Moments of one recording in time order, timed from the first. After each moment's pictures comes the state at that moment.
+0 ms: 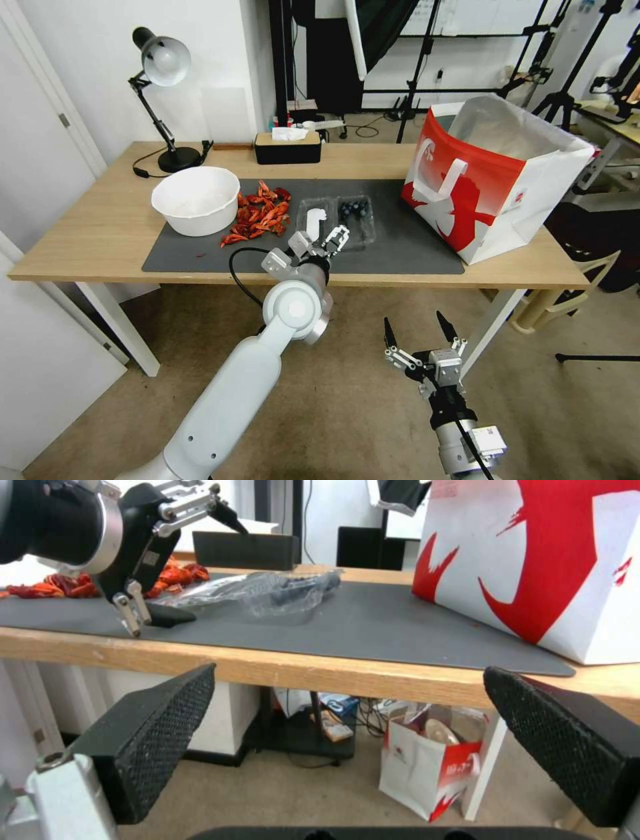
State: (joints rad) left arm 0.82 -1.40 0.05 -1.78 -1.37 0.01 -0.71; right arm -1.79 1.36 0.38 2.12 0.01 0.22 0.11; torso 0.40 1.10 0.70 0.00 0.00
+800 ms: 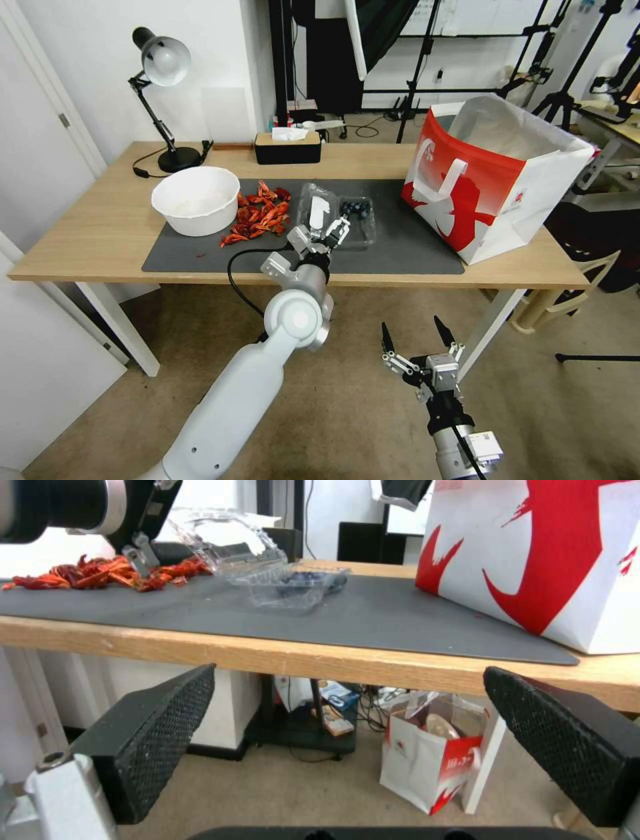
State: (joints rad) left arm 0.87 -1.37 0.08 -1.75 -1.06 -0.11 -0.41; right arm -1.81 1.38 0.38 2.12 -0.01 0.23 0.10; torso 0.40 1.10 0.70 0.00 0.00
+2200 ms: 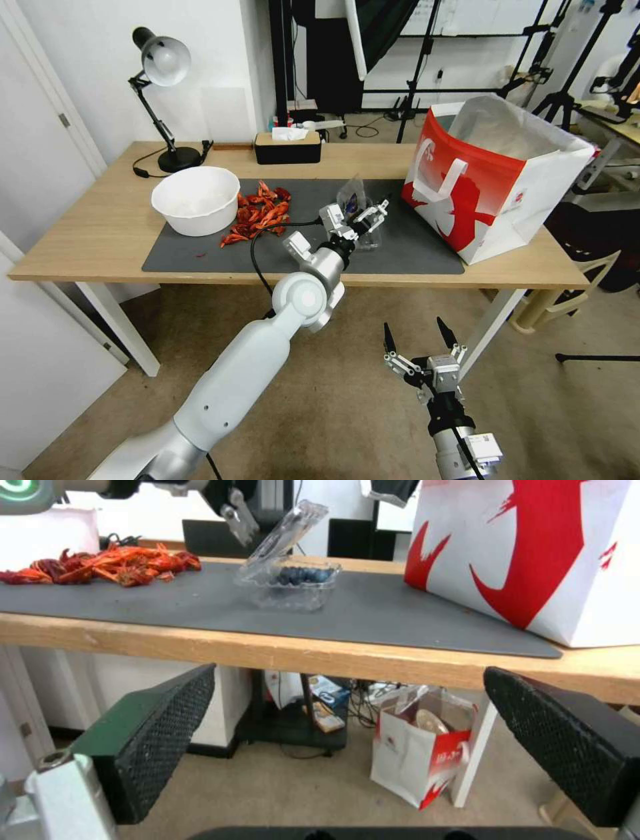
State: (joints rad) left arm 0.69 -1.39 0.13 -1.61 -1.41 0.08 -0.18; right arm -1.81 1.41 0.38 2.12 -0.03 0.23 0.11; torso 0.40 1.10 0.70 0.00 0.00
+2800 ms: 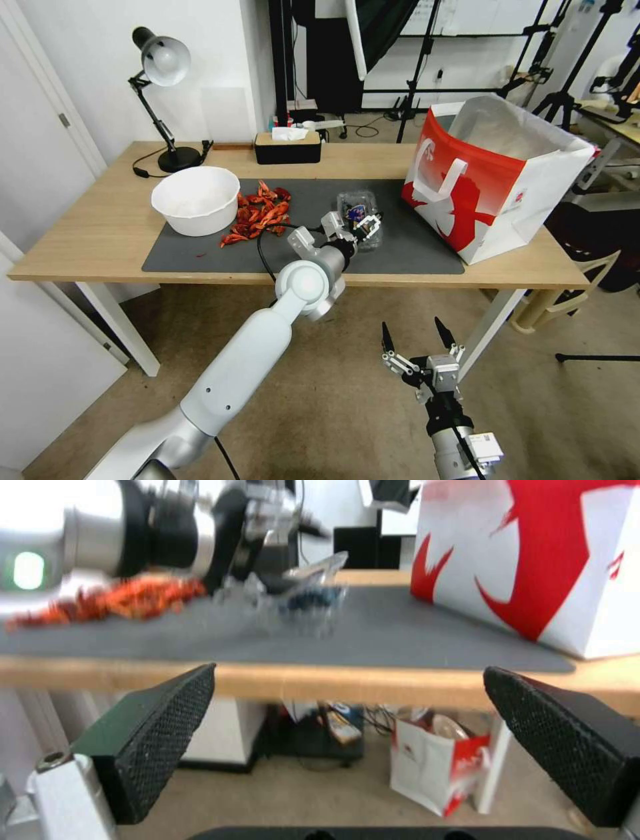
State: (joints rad) left arm 0.67 -1.40 0.13 -1.61 -1.43 0.18 -0.42; right arm -1.79 1.39 0.39 2.17 0.09 0.20 0.08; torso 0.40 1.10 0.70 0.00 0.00
